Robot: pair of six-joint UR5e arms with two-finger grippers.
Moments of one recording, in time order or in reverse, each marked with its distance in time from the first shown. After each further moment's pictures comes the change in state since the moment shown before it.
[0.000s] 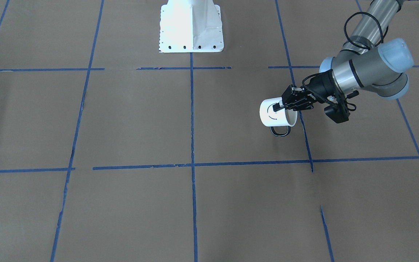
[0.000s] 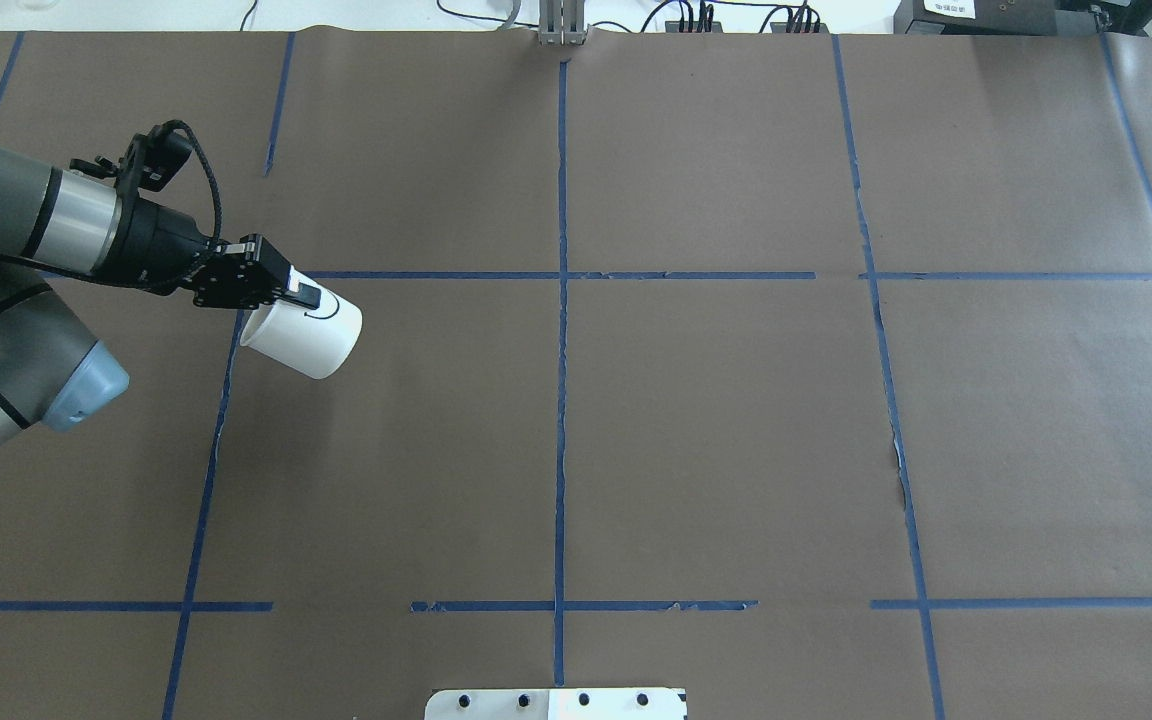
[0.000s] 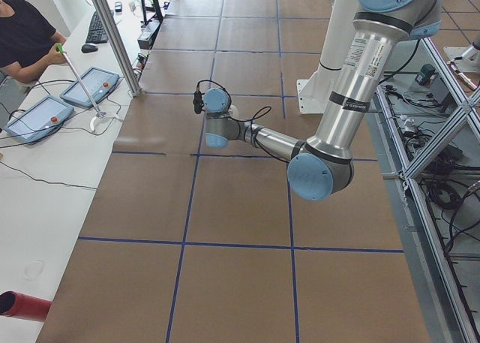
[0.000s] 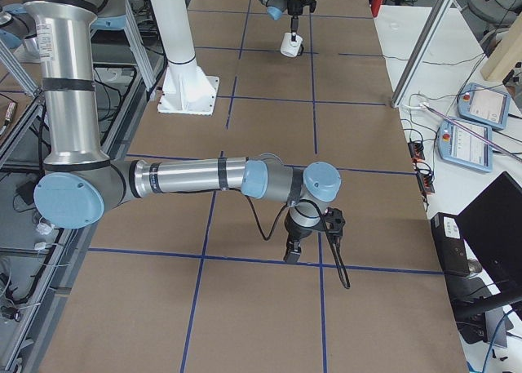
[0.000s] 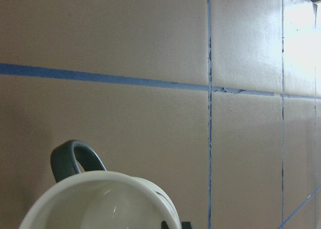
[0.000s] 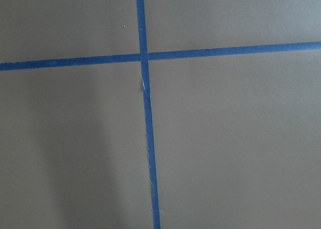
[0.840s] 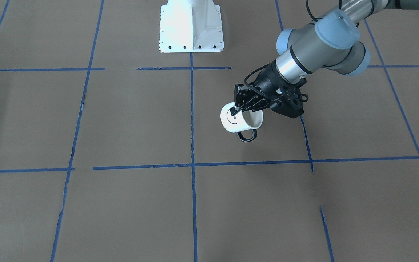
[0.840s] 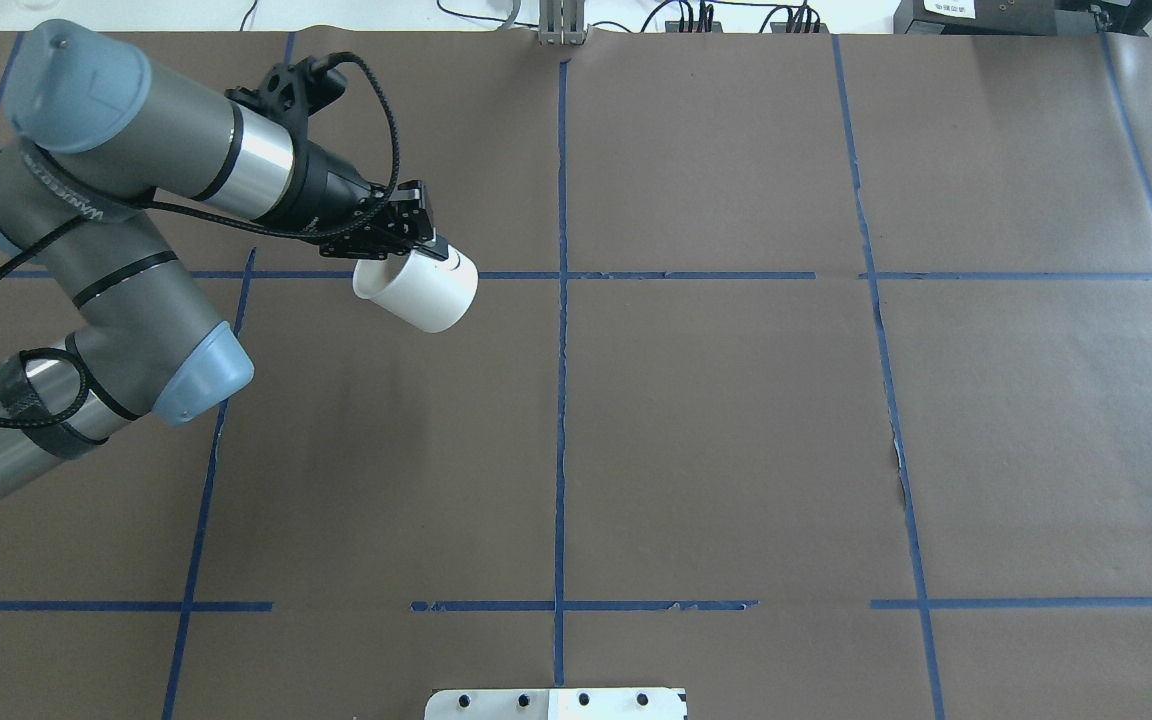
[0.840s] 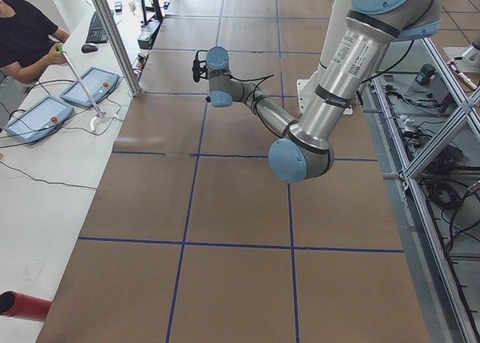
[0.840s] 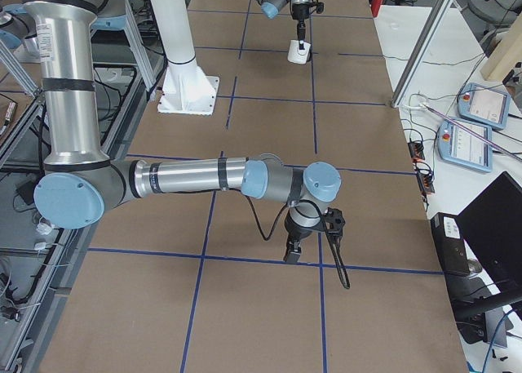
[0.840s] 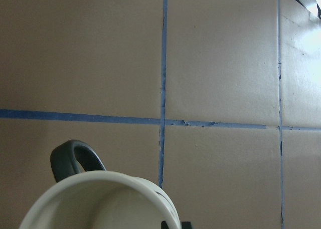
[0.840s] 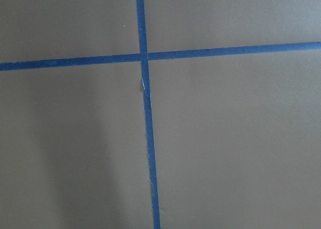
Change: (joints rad) left arm 0.097 -0.225 -0.174 0.630 0.220 0.150; right arm 0.000 0.000 0.000 0.000 0.000 0.000
